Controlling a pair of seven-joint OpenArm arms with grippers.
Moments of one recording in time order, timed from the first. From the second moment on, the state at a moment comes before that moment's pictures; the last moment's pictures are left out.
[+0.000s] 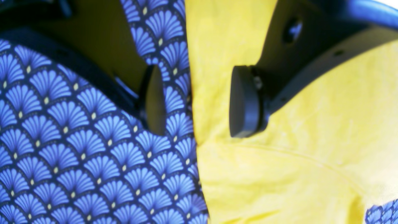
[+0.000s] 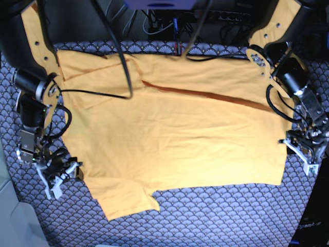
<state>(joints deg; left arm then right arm) -27.4 -9.2 -46.4 65.7 23.6 -40.5 38.3 41.5 15.1 25.7 26.3 -16.9 40.1 -13.6</state>
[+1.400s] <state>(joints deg) -20.6 -4.7 -46.7 73.3 23.4 -40.7 38.6 36.1 13.9 25.7 22.5 -16.3 39.9 -4.8</state>
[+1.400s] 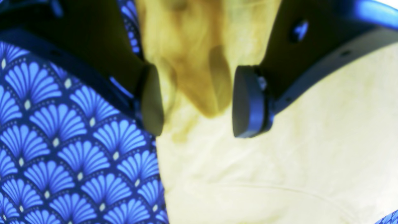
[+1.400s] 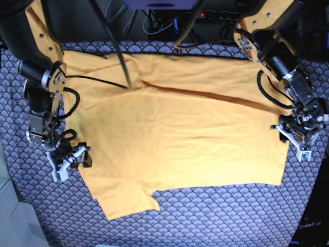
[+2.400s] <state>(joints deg) -19.7 -4.6 -46.6 73.4 23.4 -40.7 38.5 32.1 13.6 18.7 33.5 -16.5 39.9 -10.2</state>
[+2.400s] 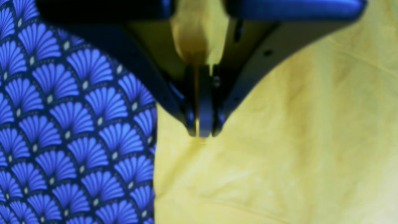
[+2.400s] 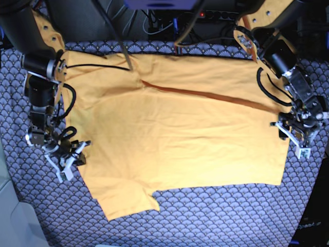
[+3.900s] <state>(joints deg) -17.1 -4.6 -46.7 73.6 23.4 -40.7 38.3 31.8 13.6 22.9 30.8 -16.0 35.6 -7.9</state>
